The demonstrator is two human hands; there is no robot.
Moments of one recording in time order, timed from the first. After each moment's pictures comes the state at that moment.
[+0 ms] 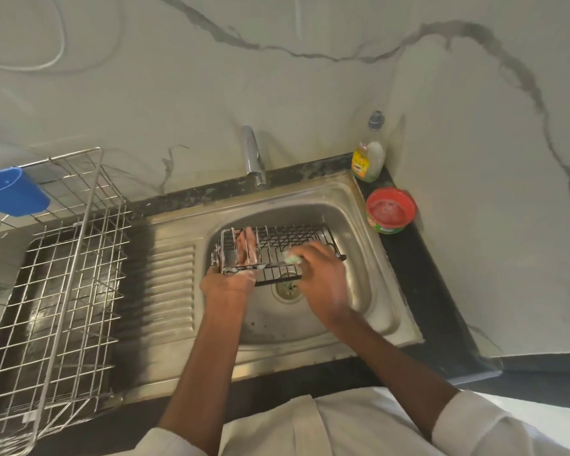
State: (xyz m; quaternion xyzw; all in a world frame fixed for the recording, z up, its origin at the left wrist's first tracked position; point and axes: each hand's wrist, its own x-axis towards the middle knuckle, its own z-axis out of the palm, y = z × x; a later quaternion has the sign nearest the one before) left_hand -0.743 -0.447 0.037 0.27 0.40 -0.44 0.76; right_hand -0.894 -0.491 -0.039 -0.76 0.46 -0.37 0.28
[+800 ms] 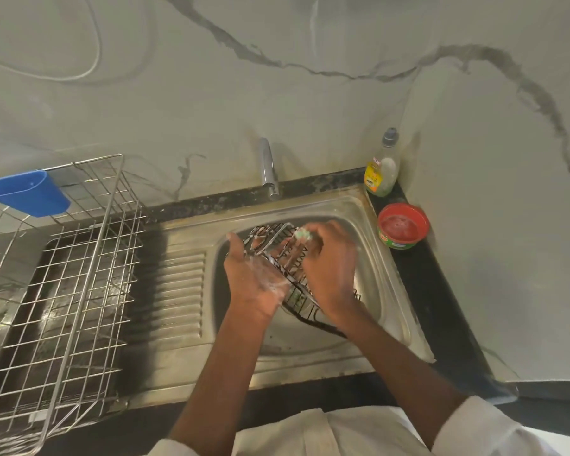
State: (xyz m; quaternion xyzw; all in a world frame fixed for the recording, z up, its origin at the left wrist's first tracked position) left_hand -0.753 -0.458 0.027 0.39 0.08 -0.61 0.69; right_hand -0.871 -0.504 0.031 -0.70 0.50 -0.42 0.29
